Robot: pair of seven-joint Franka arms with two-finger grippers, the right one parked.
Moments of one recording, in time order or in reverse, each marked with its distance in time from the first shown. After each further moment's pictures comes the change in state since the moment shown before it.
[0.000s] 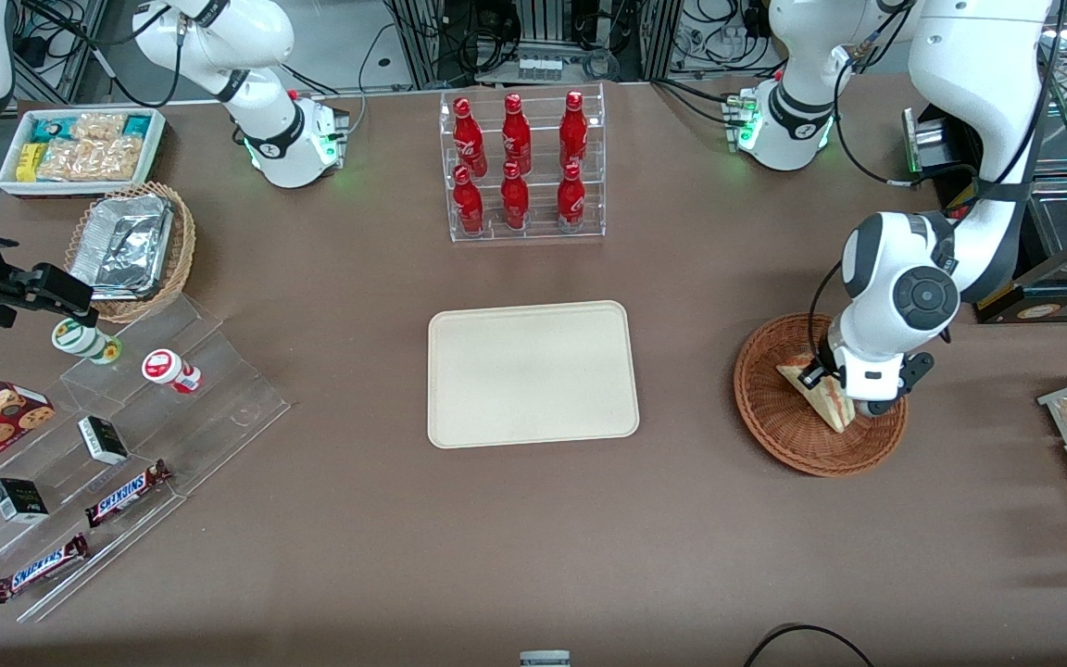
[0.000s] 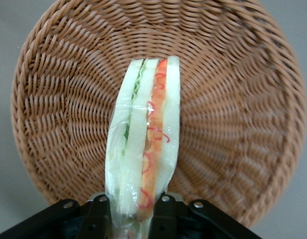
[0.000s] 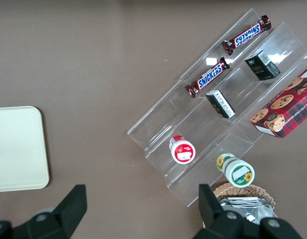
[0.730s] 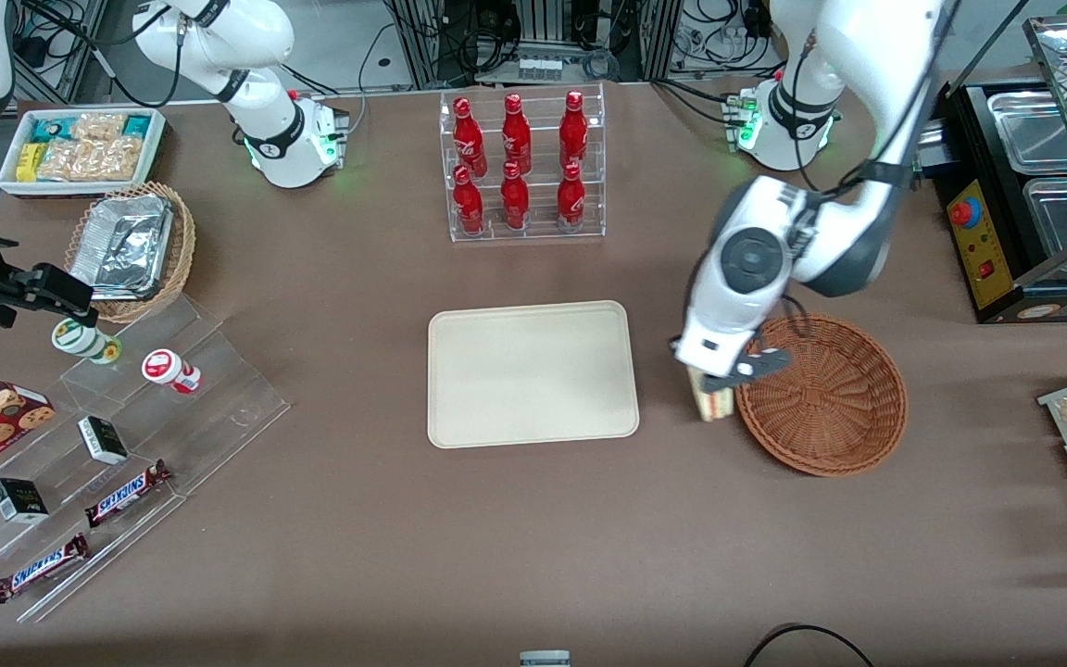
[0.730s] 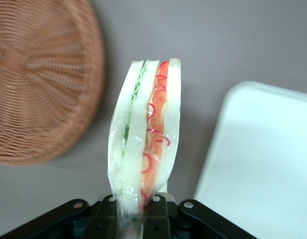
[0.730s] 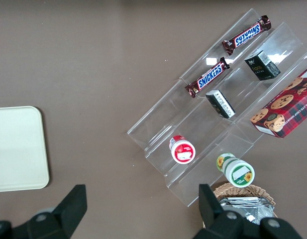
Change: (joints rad) arm -0.327 0.048 -0.051 0.182 -0.019 -0.118 0.044
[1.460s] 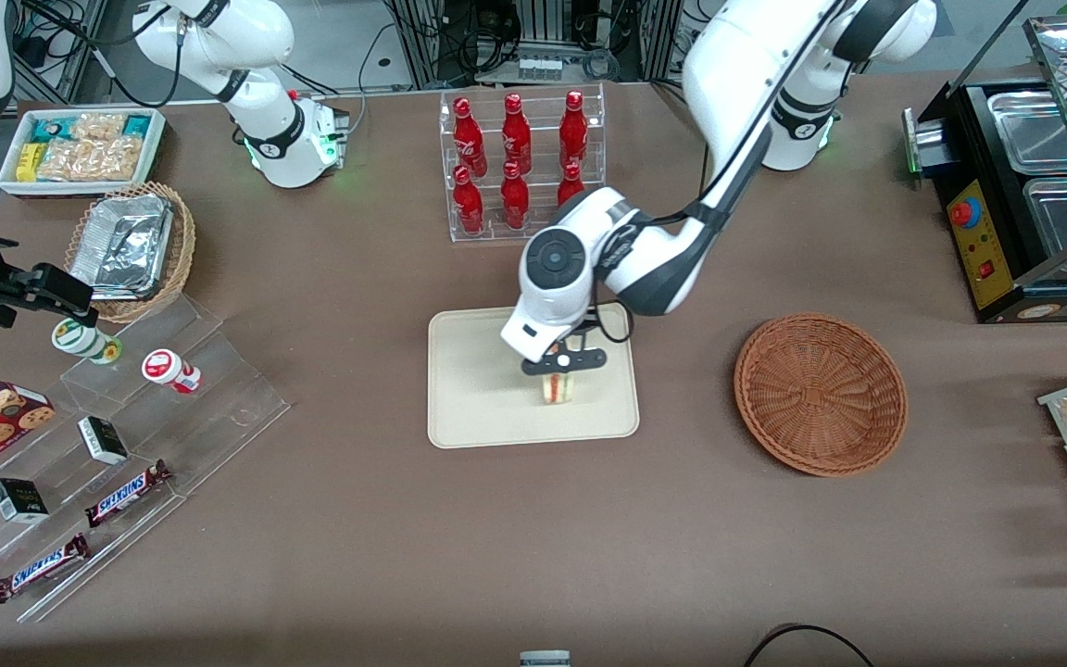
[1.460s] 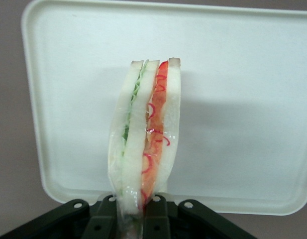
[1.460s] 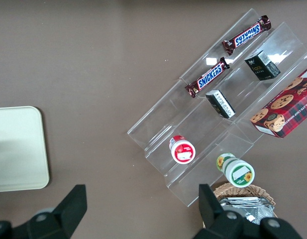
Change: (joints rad) arm -0.228 0.361 -0.053 0.460 -0.069 -0.078 -0.073
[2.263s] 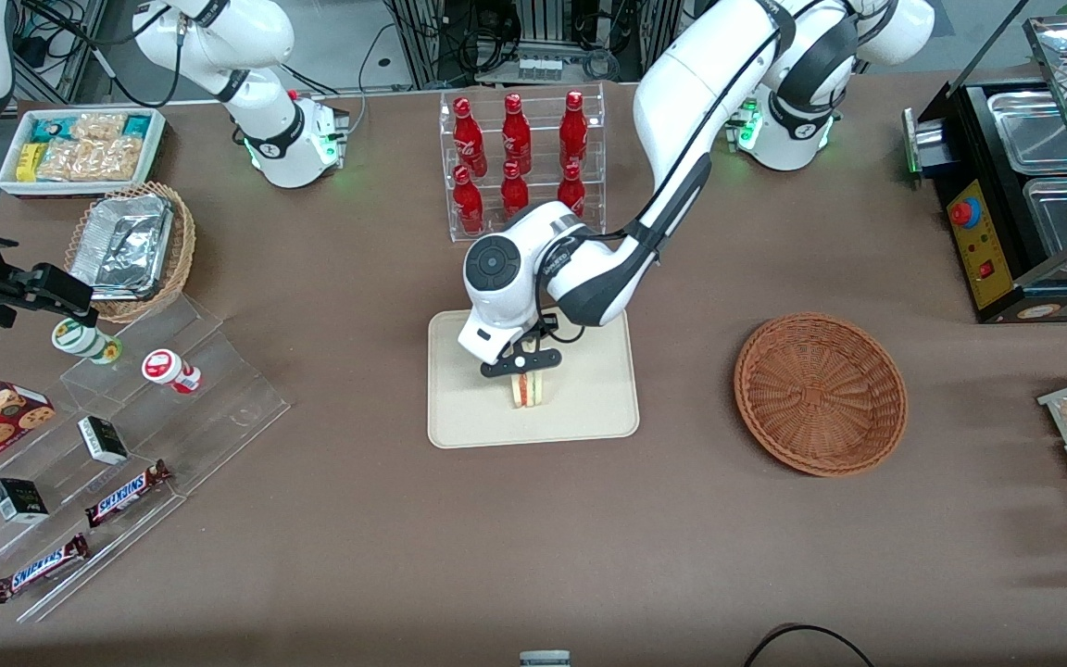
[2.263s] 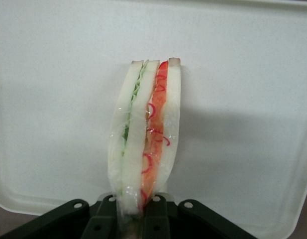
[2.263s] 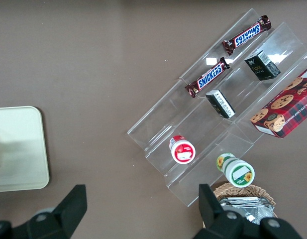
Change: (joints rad) arm -0.080 0.162 0.009 0.202 0.078 -0.045 -0.143
